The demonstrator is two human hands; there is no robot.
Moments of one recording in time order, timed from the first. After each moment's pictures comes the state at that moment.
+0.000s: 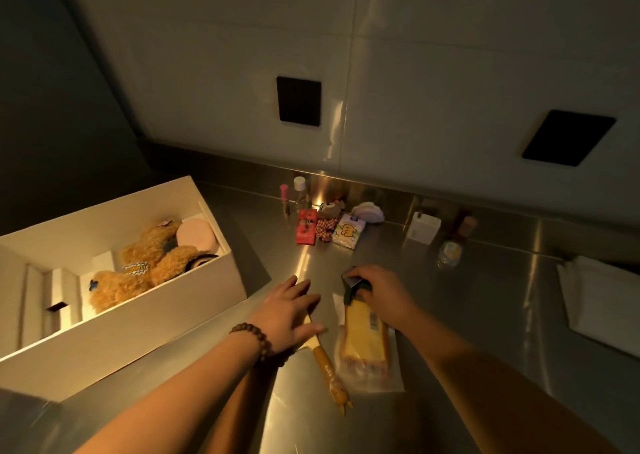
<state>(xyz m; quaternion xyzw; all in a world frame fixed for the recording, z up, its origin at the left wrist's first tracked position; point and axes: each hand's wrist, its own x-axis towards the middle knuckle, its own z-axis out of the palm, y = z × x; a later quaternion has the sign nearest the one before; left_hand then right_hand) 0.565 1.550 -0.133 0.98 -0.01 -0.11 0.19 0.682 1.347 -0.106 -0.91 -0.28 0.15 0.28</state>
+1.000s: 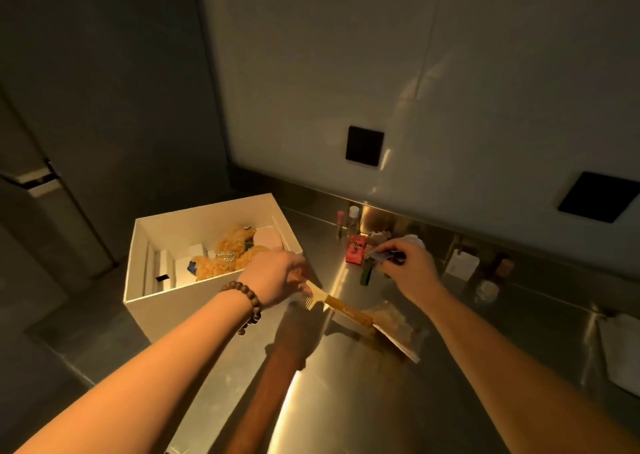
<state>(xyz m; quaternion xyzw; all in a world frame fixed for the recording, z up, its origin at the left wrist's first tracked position) 0.489 1.602 0.007 0.98 0.08 0.10 0.14 0.636 1.386 0.004 -0.82 -0.28 0.09 0.50</state>
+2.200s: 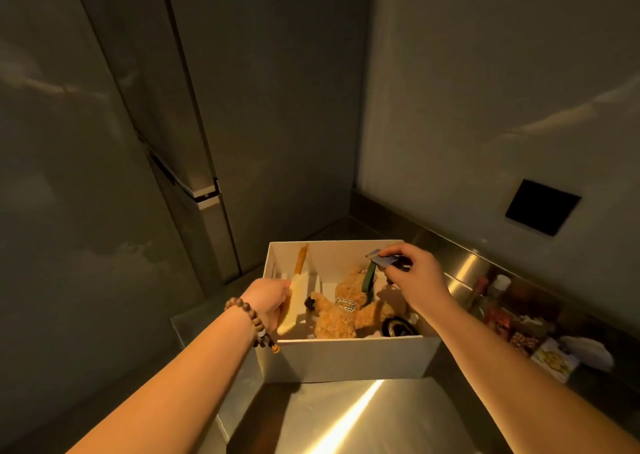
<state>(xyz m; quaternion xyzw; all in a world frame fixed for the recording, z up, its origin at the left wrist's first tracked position) 0.404 1.769 0.016 0.49 0.53 0.12 0.68 0.610 1.629 0.027 -0.72 -0.40 0.18 0.54</state>
